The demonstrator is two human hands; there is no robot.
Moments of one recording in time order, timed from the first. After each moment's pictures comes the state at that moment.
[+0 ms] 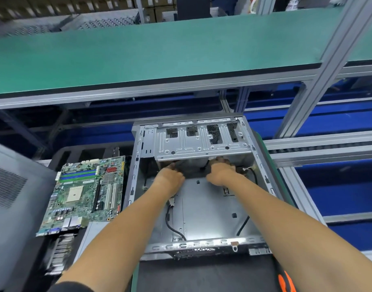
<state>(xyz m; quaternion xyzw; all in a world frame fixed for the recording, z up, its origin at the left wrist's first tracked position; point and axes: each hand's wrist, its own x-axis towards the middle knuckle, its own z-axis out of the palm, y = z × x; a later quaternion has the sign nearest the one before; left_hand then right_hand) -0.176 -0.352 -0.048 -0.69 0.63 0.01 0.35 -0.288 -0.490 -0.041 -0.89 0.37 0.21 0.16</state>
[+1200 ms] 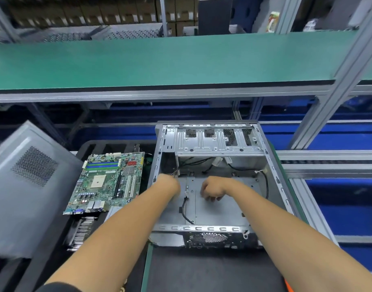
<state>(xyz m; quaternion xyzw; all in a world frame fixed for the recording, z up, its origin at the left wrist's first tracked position) -0.192 -0.303 -0.005 -0.78 0.48 0.19 0.36 -0.293 -0.423 -0.015 -0.84 0.25 0.30 0.36</state>
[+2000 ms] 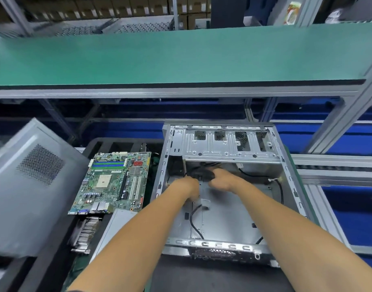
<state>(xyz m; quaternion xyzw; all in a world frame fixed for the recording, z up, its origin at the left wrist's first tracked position) -0.187 -0.330 -0.022 -0.83 0.43 0.31 0.17 -0.259 -0.450 -0.036 -0.86 0.29 0.17 0.38</state>
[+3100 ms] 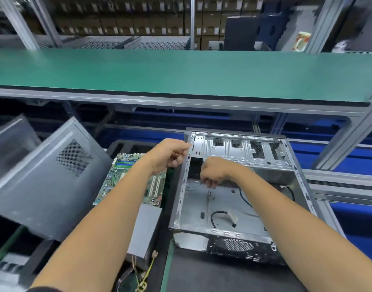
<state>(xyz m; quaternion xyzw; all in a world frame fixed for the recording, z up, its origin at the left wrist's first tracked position) -0.125 -0.222 0.086 -0.68 0.27 0.41 -0.55 -0.232 -0.372 0.066 -0.90 0.17 0.21 0.34</state>
